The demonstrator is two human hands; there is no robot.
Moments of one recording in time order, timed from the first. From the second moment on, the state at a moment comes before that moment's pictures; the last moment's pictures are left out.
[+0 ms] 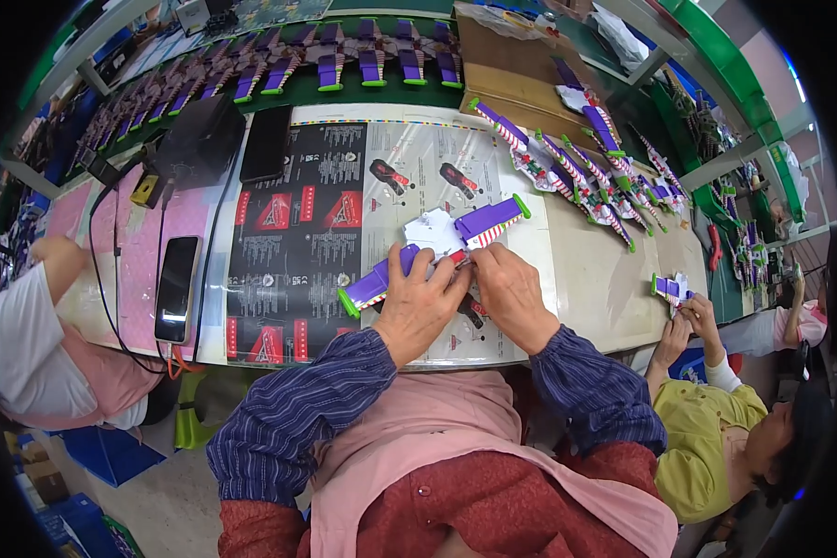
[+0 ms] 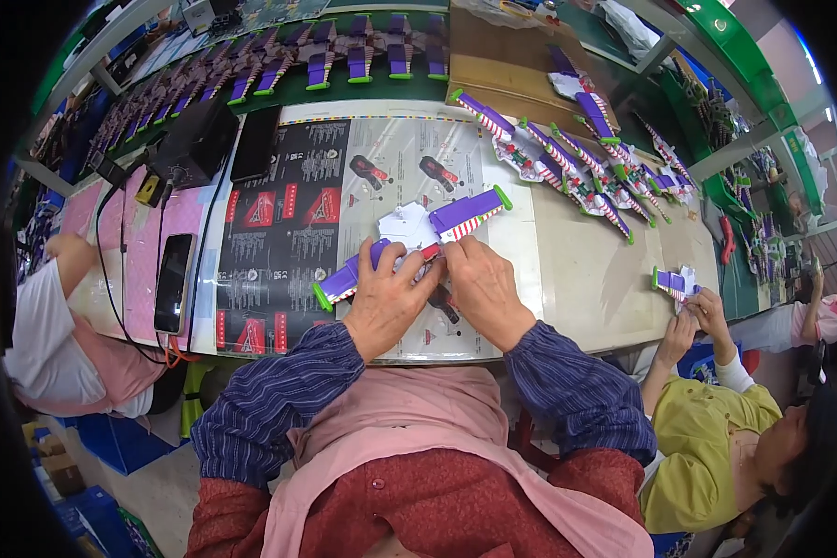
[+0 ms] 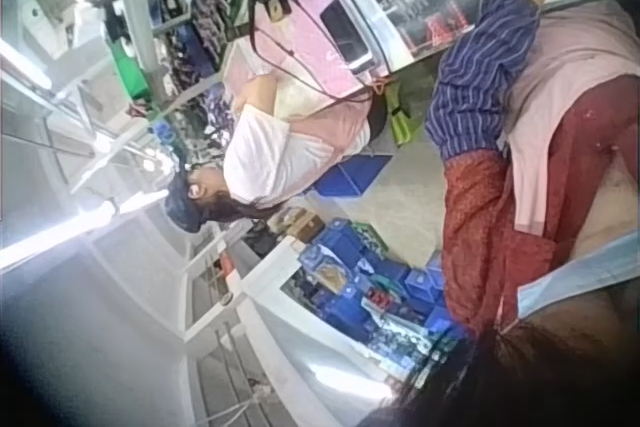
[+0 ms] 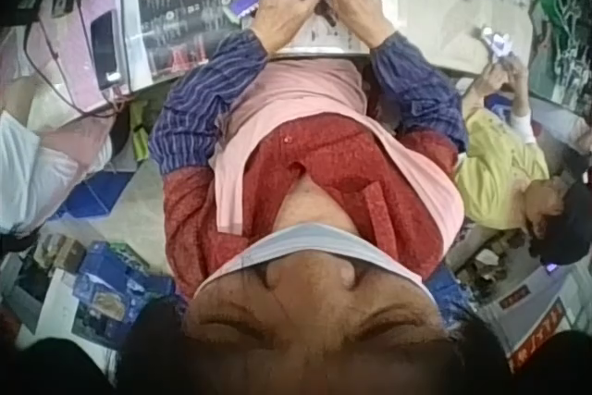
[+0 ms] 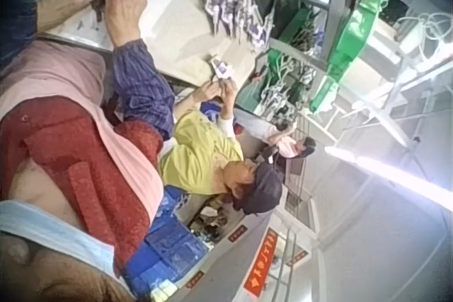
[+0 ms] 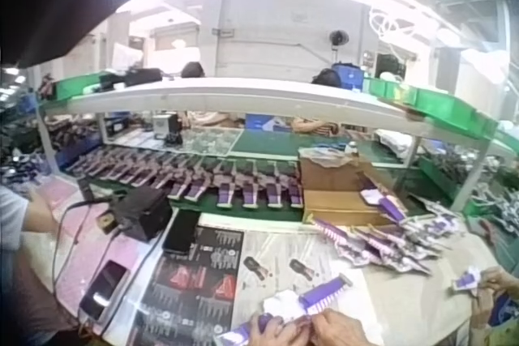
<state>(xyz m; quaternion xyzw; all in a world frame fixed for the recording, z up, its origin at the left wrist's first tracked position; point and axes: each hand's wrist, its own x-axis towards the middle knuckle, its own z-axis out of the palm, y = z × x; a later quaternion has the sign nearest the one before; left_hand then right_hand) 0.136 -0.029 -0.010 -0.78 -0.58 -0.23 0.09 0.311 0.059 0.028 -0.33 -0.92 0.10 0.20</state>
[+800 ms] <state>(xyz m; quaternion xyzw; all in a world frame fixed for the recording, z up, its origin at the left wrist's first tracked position) 0.136 -0.028 -0.014 -0.78 -0.58 -0.23 0.10 0.318 0.084 0.022 -0.25 -0.95 0.03 0.18</state>
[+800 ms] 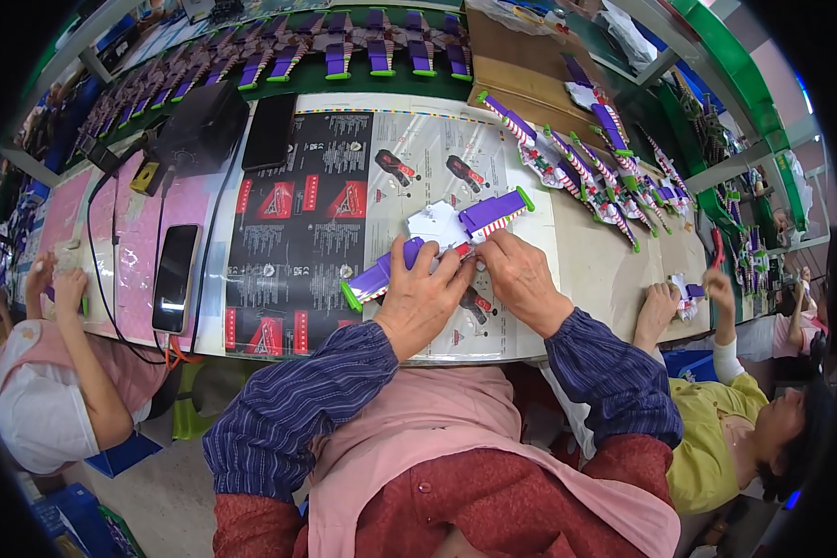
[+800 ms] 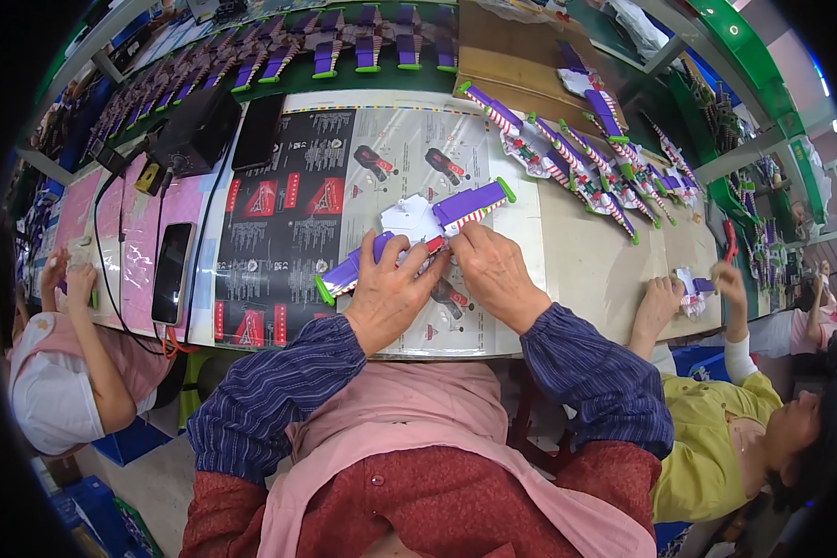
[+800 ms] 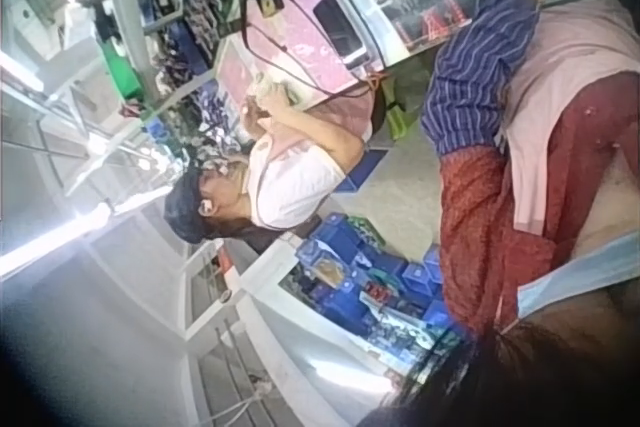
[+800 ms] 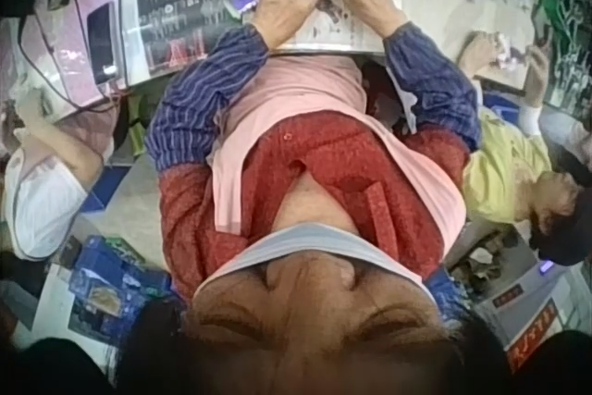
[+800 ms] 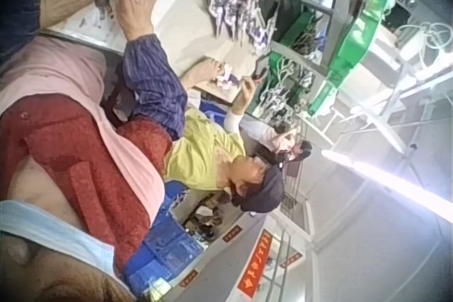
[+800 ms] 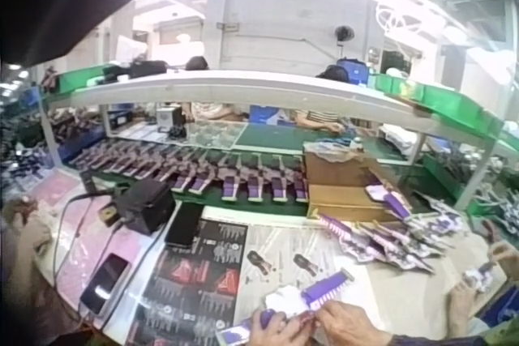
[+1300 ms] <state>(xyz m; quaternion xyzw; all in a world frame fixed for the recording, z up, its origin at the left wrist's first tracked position) 0.135 -0.030 -0.005 -0.78 -0.58 -0.21 0.10 0.313 0.105 0.042 -0.38 -0.86 0.32 0.10</state>
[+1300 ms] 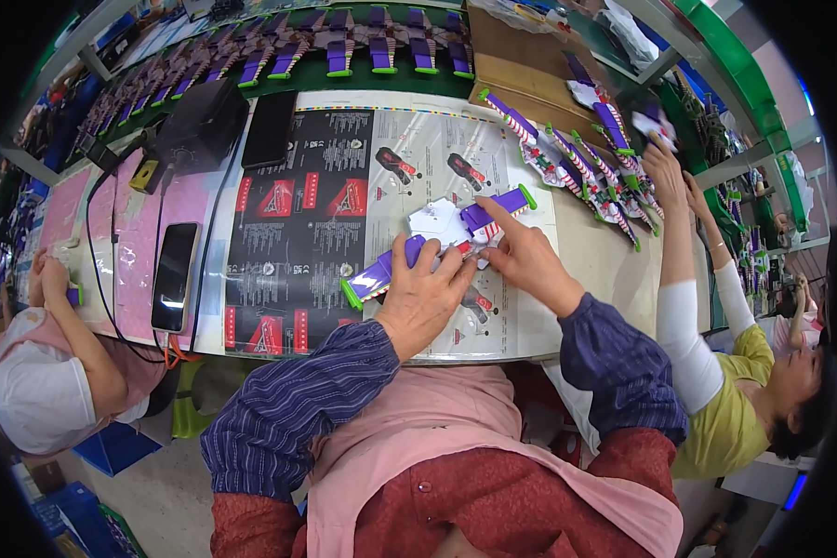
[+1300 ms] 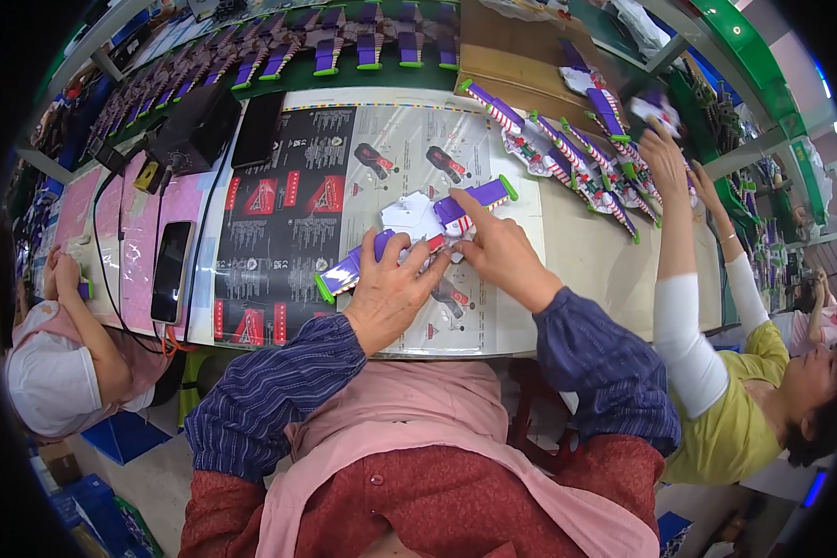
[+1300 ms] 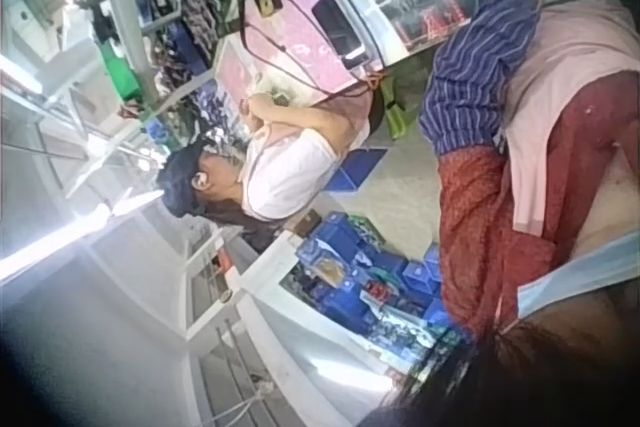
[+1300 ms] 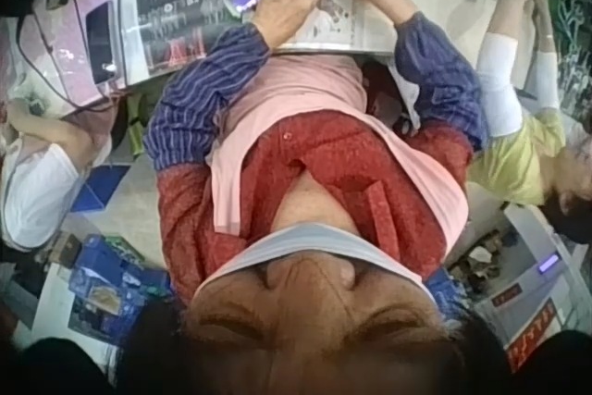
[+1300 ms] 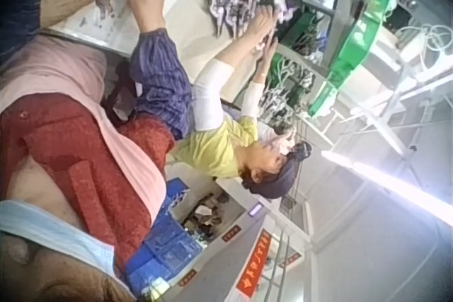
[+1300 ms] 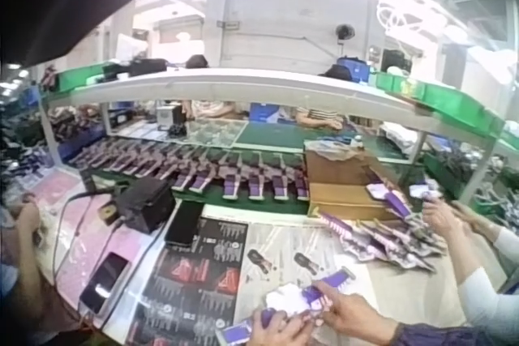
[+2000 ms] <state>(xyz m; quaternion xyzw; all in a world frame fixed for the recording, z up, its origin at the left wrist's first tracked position) 0.132 -0.024 -0.002 -0.78 -0.58 -0.20 0.09 0.304 0.108 0.035 -0.40 -0.78 0.46 0.12</state>
